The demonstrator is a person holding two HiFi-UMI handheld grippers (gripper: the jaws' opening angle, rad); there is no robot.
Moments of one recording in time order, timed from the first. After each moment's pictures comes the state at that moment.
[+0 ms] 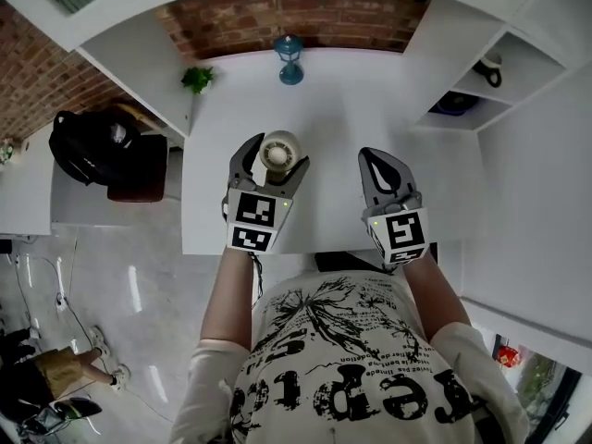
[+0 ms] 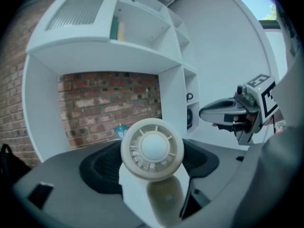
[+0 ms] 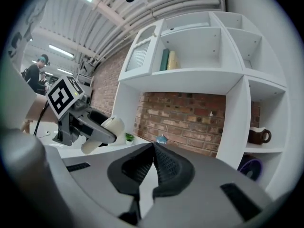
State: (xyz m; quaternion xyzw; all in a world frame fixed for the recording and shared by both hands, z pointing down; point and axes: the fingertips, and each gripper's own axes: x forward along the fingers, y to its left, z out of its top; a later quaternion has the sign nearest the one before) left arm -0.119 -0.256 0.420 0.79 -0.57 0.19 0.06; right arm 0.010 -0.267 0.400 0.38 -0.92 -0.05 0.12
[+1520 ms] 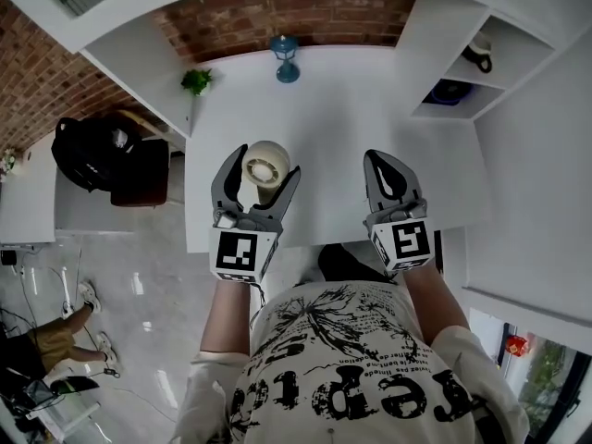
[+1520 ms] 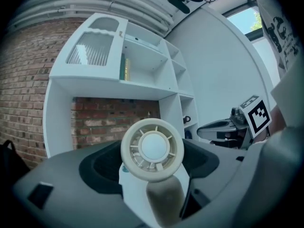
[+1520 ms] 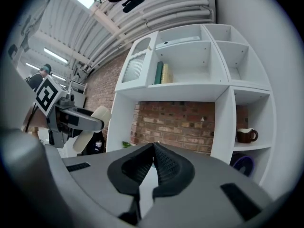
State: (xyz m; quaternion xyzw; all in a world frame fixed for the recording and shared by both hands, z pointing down) left arm -0.118 -0.191 0.352 0.80 -0.60 0.07 -0.02; right arm 0.030 -0.229 0.373 0.42 -0.91 -0.05 0.06
